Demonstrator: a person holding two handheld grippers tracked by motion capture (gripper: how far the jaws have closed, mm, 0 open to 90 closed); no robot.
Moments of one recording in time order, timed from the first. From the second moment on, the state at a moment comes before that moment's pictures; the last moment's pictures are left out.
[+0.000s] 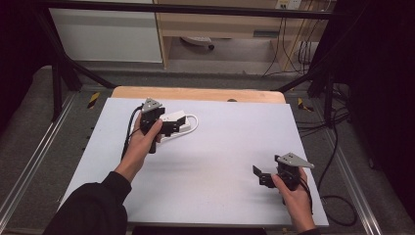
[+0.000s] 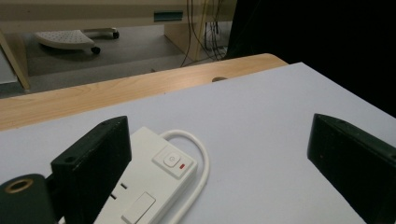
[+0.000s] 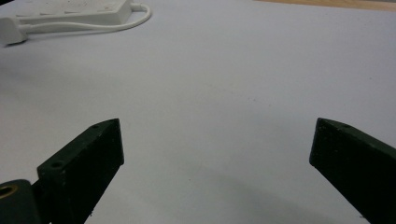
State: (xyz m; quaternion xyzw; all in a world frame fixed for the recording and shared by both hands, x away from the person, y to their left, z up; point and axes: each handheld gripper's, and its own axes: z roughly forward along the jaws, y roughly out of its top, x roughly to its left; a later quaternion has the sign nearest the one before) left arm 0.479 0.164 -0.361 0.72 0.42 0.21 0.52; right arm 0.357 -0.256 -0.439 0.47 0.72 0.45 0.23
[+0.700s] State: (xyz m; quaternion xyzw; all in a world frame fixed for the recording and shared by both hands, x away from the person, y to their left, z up) left arm 0.415 0.213 -0.348 0.71 0.44 0.21 0.51; right arm 0.355 -0.257 -0.438 0.48 0.71 0.46 0.24
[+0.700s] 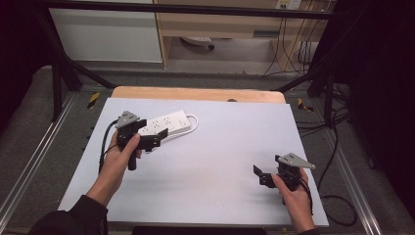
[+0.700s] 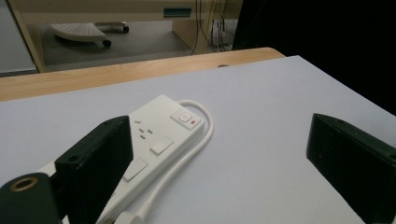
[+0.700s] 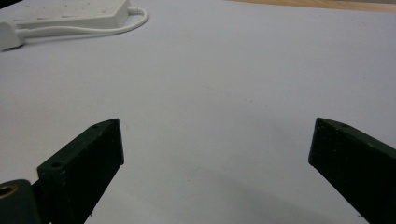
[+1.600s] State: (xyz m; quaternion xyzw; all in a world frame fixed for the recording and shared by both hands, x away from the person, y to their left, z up) left arm 0.348 0.301 -0.370 0.68 0.46 0.23 0.52; right arm 0.353 -0.259 -0.437 0.48 0.71 0.46 0.23
